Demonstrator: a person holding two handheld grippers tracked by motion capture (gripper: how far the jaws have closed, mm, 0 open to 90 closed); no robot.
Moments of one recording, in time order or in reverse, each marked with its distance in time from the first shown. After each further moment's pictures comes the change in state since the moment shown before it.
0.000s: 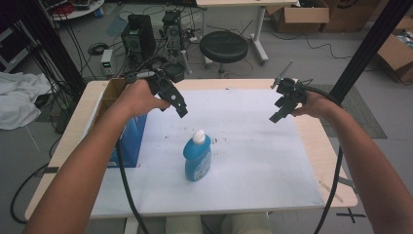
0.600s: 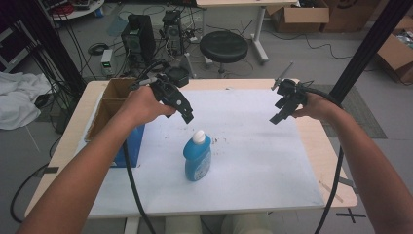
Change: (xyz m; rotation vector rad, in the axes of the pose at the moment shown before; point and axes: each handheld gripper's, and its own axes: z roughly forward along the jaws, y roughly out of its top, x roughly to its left) left arm -0.028 -0.006 -0.005 -0.005 -0.030 -0.064; right arm 0.005 -0.002 -0.001 -0.006 0.000 -0.008
